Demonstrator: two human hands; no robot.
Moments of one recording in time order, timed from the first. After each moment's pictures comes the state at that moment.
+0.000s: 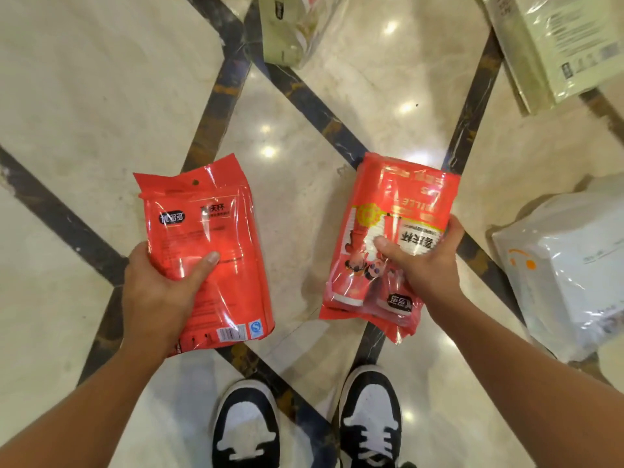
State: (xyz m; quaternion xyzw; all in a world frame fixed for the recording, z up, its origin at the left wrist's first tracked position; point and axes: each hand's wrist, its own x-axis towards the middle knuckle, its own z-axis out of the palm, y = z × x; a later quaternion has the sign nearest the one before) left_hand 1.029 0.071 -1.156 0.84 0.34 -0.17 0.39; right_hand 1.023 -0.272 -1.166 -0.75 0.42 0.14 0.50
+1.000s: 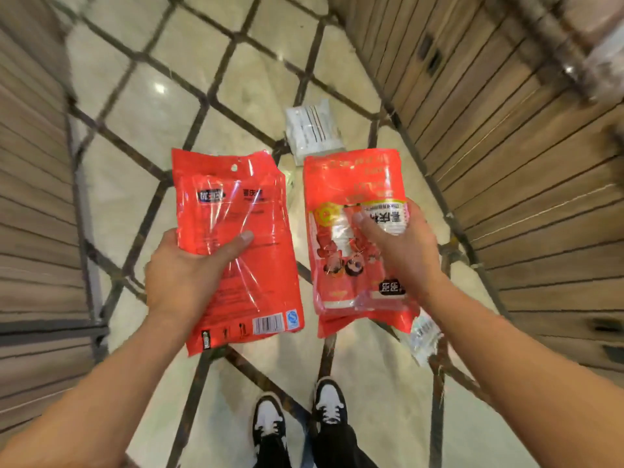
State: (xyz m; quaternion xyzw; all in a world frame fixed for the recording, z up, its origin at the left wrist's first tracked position) left_hand 1.147 -0.023 -0.621 0.86 0.22 -0.08 0.46; right_hand 1.113 -0.313 -0.633 -0.81 0.31 0.01 0.50
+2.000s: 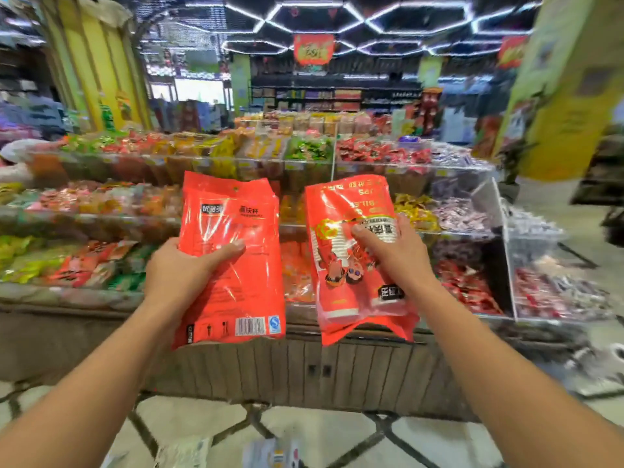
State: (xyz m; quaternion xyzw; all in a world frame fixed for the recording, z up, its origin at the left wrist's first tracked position) left_hand 0.989 -0.296 -0.048 0.68 -0.39 -0.18 0.59; right_hand 0.676 -0.382 -0.028 -0.64 0.49 -0.50 0.31
